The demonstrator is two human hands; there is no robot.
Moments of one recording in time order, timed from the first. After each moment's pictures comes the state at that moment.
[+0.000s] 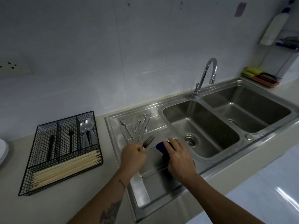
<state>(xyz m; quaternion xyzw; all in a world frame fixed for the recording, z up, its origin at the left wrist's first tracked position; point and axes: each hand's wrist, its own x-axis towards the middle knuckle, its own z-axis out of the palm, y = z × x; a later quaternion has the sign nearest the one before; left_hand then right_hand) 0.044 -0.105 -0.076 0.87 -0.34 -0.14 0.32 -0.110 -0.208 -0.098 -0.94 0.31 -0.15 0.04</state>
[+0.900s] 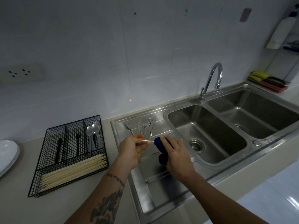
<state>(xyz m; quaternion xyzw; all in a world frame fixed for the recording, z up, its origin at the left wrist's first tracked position) 0.062 -0.110 -0.021 0.57 0.03 -0.41 0.71 -0.082 -0.209 -0.080 -0.94 0.26 -0.22 0.10</state>
